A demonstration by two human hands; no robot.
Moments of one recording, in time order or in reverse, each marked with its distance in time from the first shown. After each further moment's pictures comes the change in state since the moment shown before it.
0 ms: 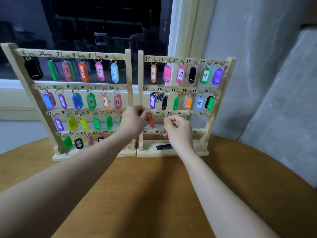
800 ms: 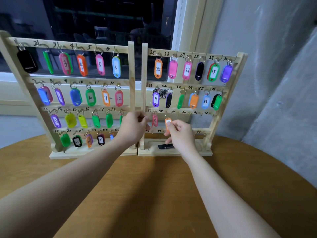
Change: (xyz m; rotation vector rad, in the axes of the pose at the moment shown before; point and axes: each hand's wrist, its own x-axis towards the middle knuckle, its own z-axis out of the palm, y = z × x) left_hand 0.001 -0.036 0.004 0.112 -0.043 0.005; right_hand 0.009 0.024 0.007 -0.057 -0.132 0.111
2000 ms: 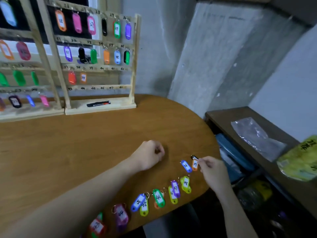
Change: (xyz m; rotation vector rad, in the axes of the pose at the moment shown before) left_hand -0.270 0.100 0.182 0.030 -0.804 0.255; right_hand -0.326 0.142 -0.289 -0.408 0.334 0.425
